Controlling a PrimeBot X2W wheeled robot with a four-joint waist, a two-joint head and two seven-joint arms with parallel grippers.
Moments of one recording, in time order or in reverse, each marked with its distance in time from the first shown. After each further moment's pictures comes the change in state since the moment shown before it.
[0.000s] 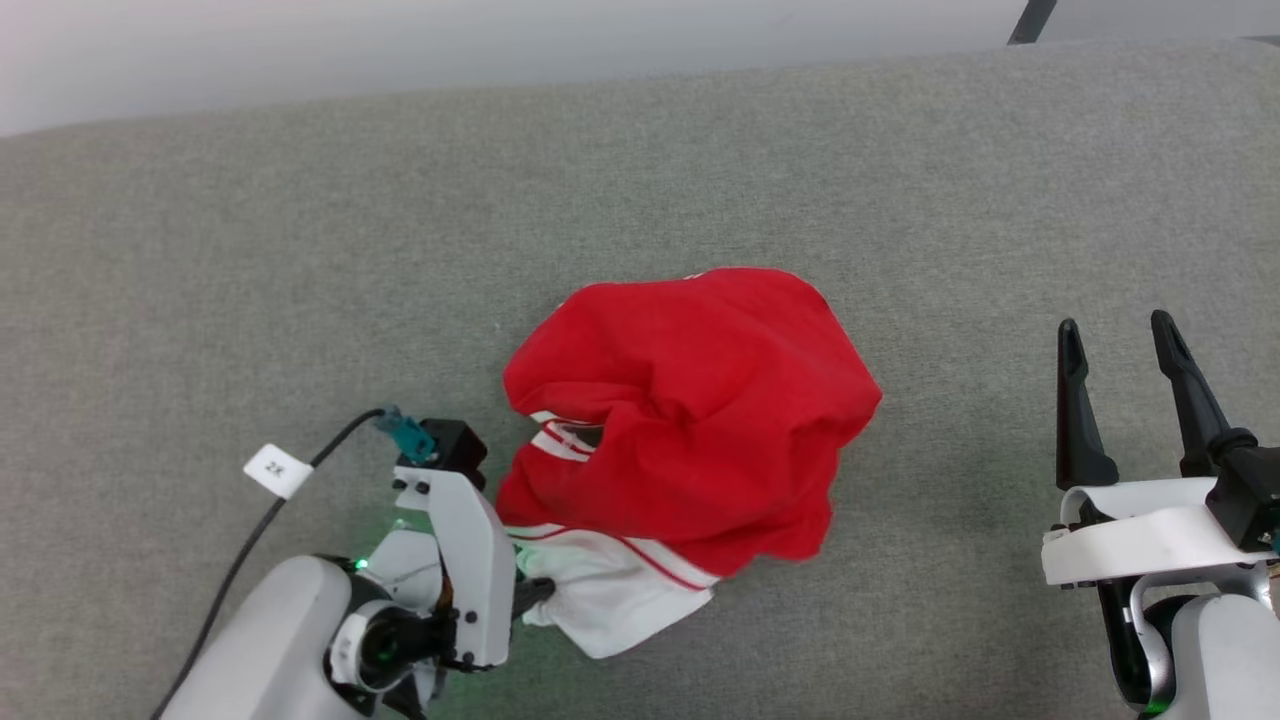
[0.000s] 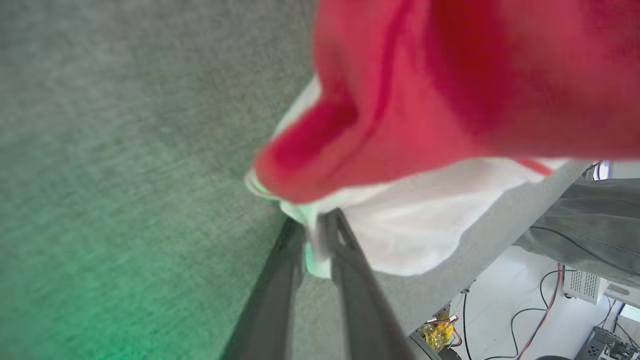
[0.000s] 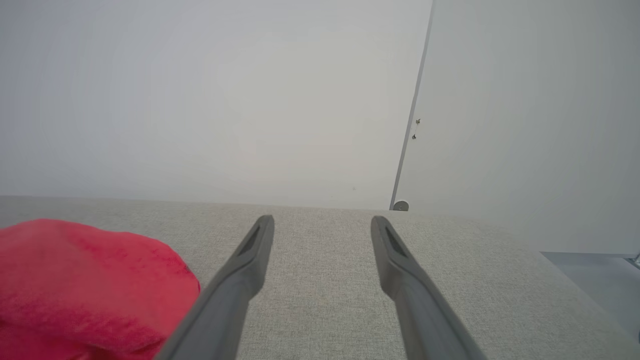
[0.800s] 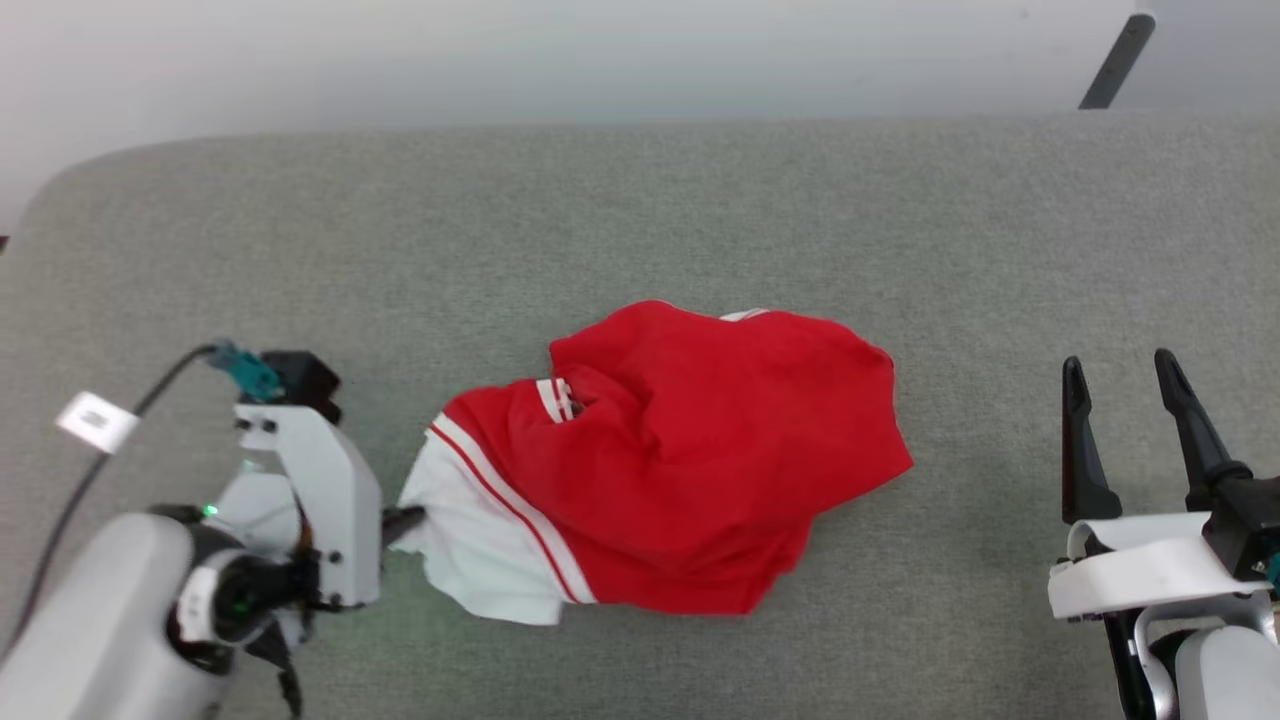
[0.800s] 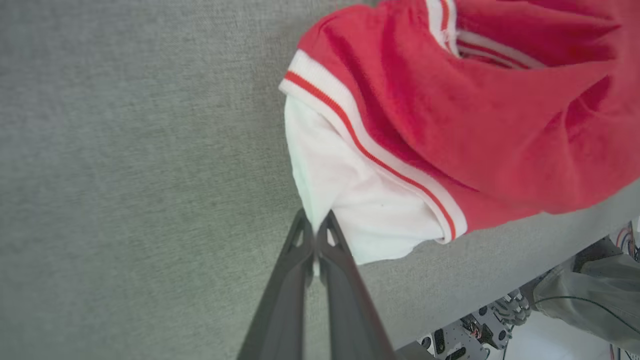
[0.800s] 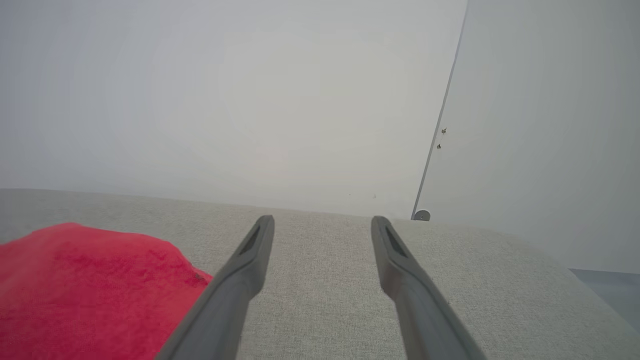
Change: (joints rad) left arm -0.017 0.177 0.130 -0.129 -0.043 0.020 0.023; right arm 0.048 0.000 -0.019 0.006 -0.034 0.000 0.000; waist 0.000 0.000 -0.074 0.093
